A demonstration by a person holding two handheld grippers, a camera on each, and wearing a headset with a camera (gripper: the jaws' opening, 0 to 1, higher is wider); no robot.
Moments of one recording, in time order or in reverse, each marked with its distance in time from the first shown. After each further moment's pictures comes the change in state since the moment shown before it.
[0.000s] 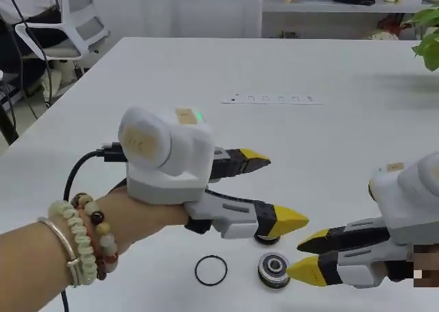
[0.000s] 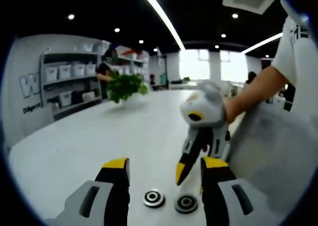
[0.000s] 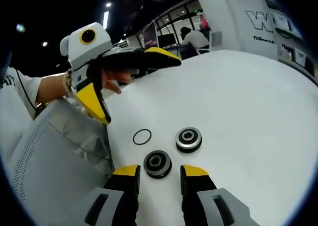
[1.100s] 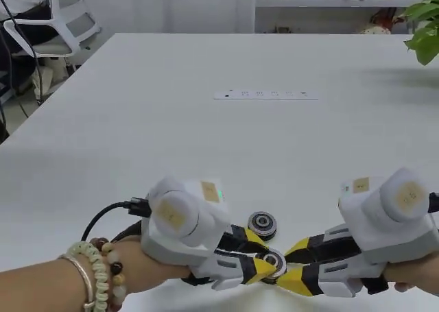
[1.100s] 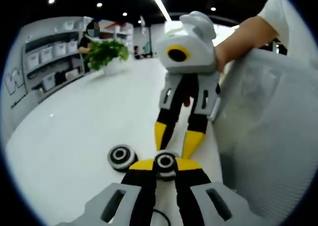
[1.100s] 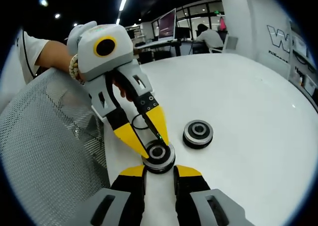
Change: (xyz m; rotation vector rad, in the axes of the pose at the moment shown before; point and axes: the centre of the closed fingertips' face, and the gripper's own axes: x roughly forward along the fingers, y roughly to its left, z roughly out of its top) left arm 0.012 -0.038 -0.097 0.039 0.268 -0.127; right arm 0.023 0.001 -0.021 -0.208 0.106 -0.030
